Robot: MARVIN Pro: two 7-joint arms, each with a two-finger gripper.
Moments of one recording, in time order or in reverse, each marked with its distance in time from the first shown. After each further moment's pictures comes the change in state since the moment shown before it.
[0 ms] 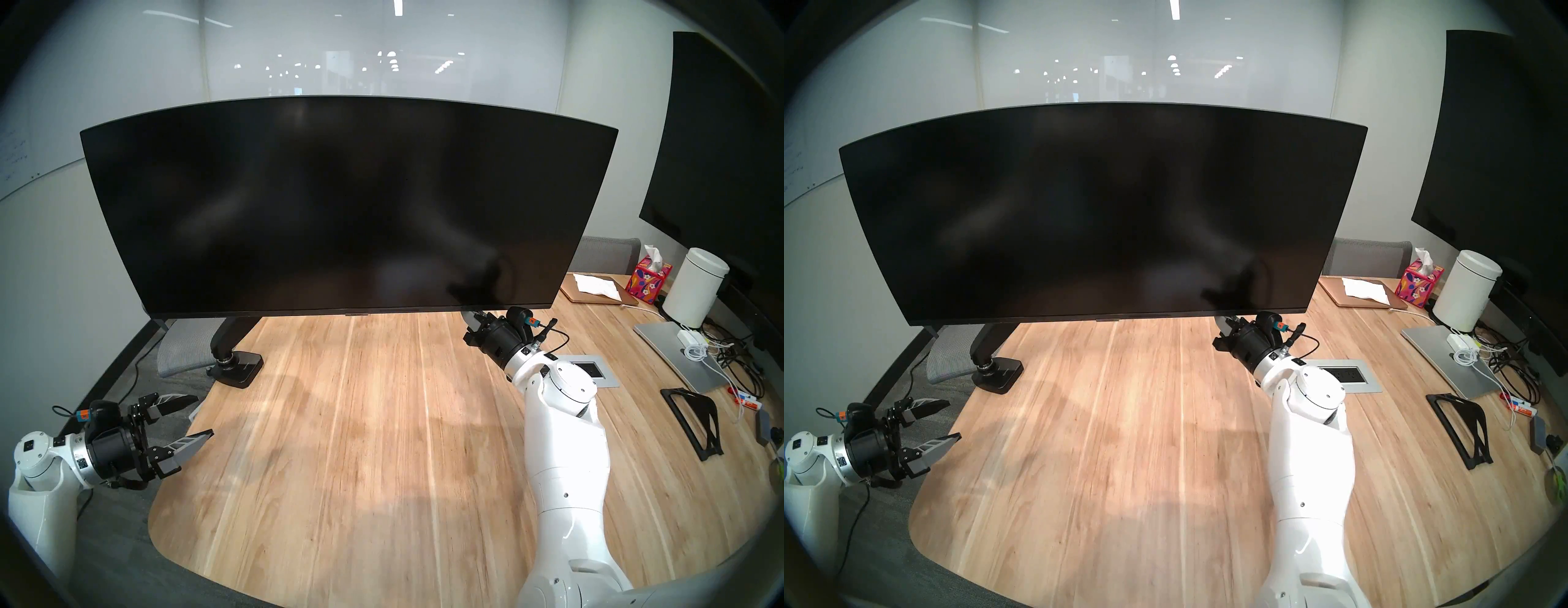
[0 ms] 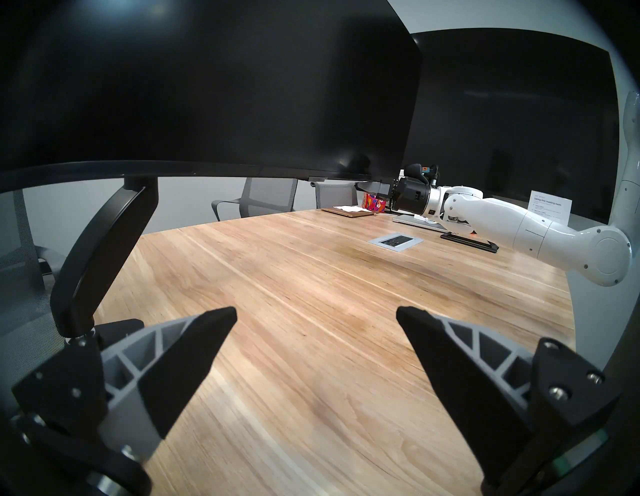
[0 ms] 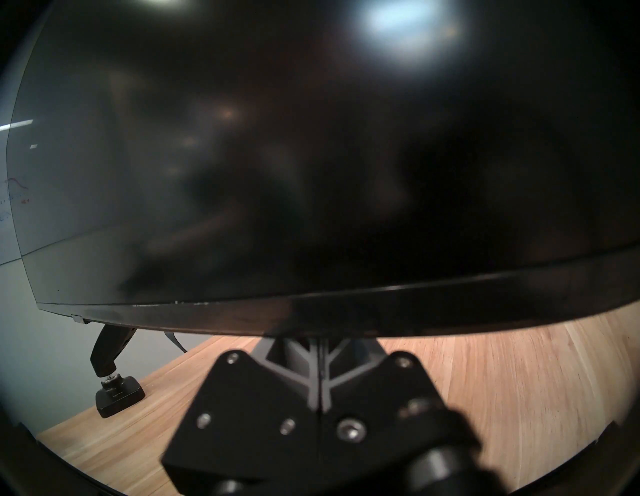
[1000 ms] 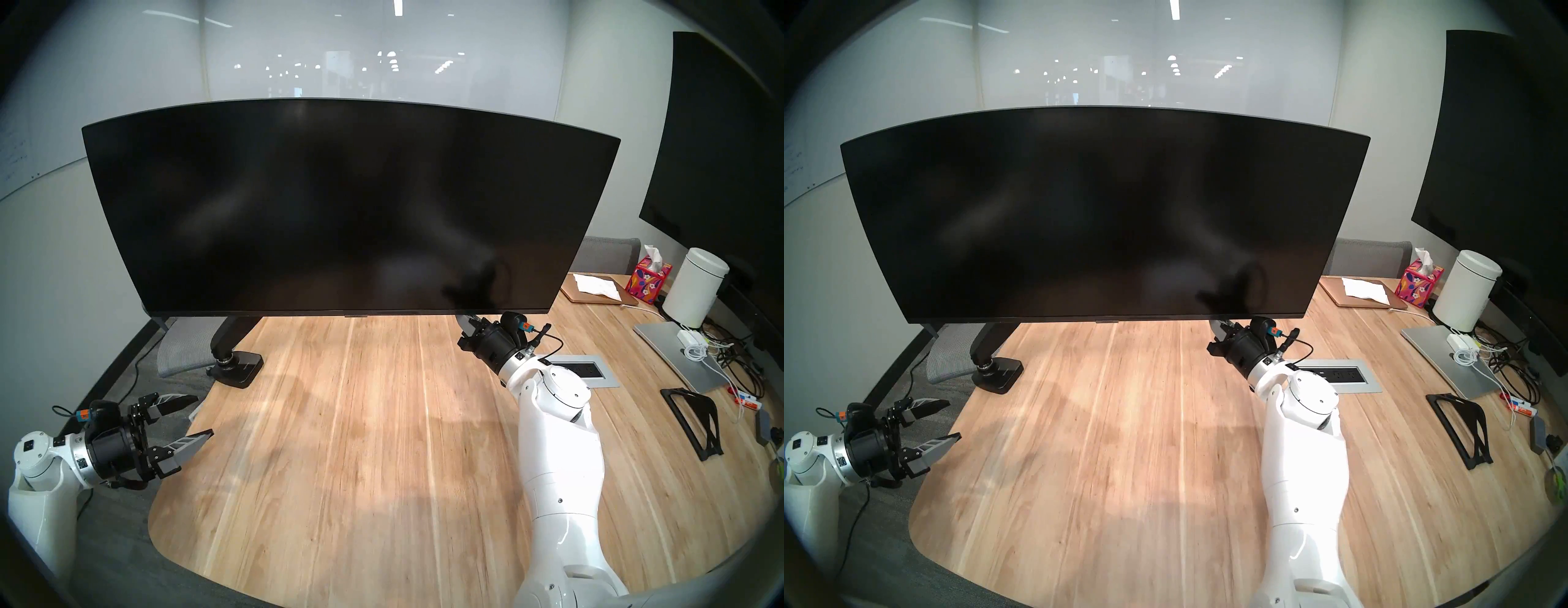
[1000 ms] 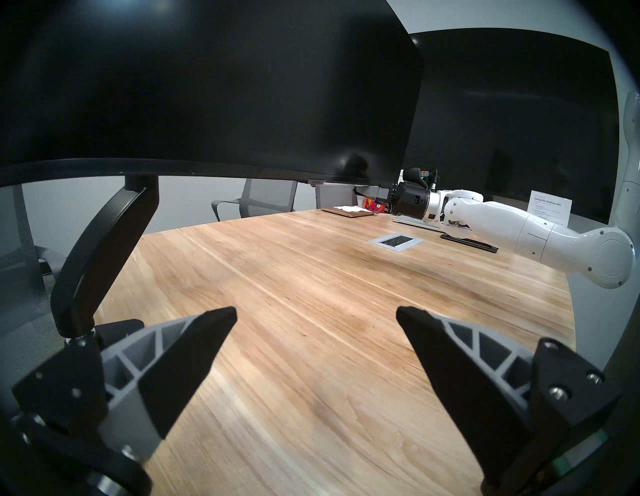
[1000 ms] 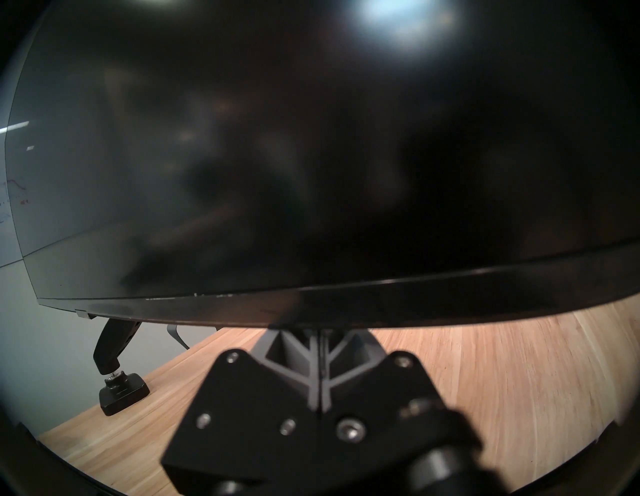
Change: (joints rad) left arm 0.000 0.000 0.000 -0.001 0.000 0.000 0.000; right arm -0.029 -0.016 -0.027 0.000 0.004 -0.006 -0.033
